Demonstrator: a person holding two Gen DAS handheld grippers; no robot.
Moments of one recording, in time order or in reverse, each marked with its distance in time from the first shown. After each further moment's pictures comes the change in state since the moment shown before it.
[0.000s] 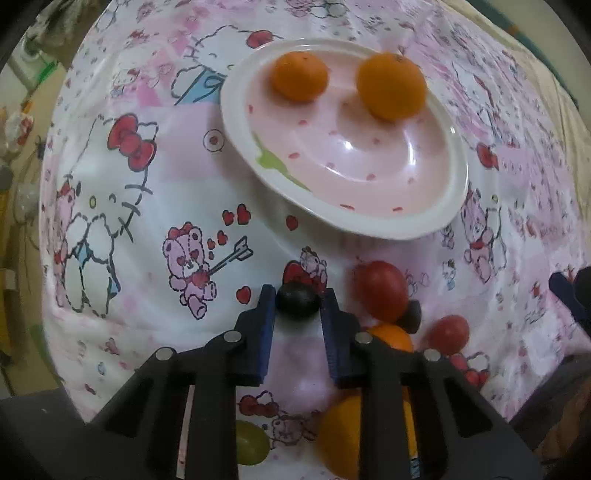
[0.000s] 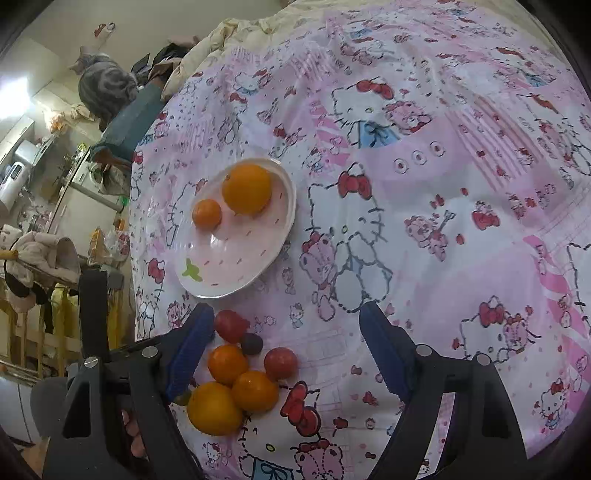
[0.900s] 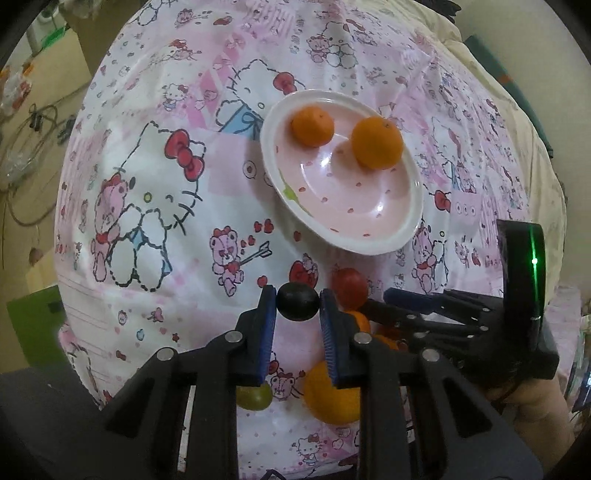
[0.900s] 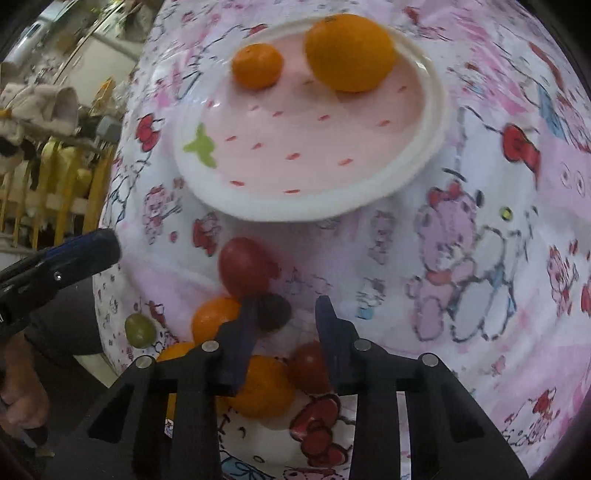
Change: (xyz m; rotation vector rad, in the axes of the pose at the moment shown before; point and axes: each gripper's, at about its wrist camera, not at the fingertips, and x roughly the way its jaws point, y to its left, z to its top) left arm -0.062 0.040 0.001 -0.127 -0.044 -0.175; right arm 0.116 0.061 -0.005 -0.386 0.466 -0.052
